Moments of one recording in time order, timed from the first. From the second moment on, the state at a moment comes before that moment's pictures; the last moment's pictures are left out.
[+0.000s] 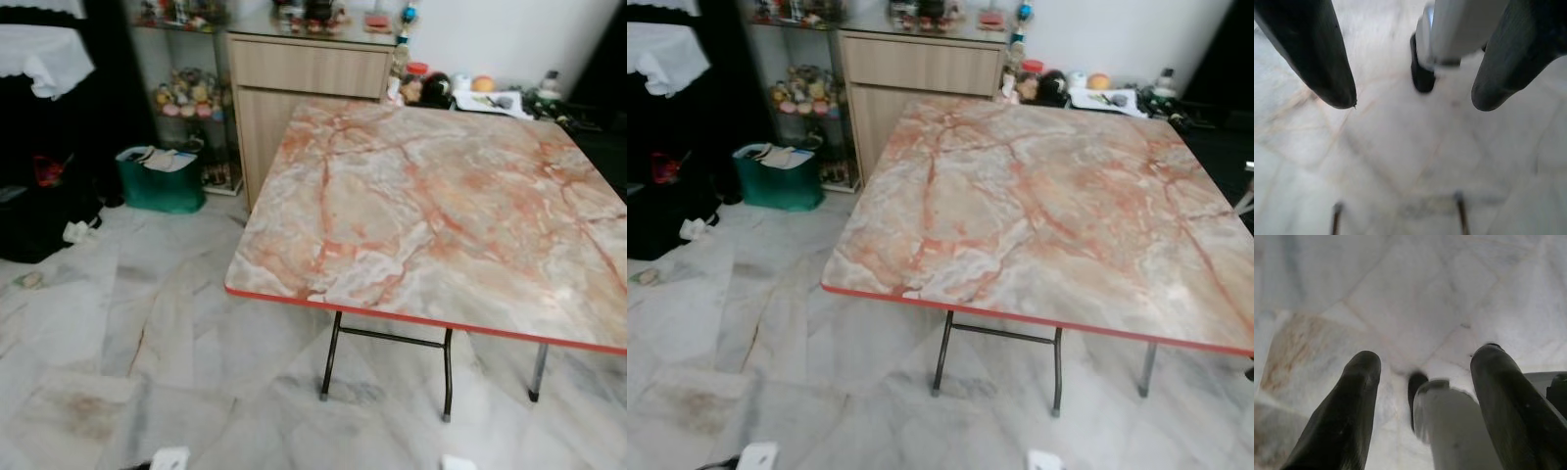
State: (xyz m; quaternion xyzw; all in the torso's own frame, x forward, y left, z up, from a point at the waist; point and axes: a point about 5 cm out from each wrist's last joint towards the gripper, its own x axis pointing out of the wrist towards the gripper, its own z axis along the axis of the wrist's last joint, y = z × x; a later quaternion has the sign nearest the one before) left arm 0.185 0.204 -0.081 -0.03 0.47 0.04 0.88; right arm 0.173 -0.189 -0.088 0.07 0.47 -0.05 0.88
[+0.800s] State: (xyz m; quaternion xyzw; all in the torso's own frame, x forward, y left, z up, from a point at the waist) left arm 0.177 0.210 -0.084 -0.03 0.48 0.05 0.87; right arm 0.171 -0.184 -0.090 0.07 0.47 -0.04 0.88
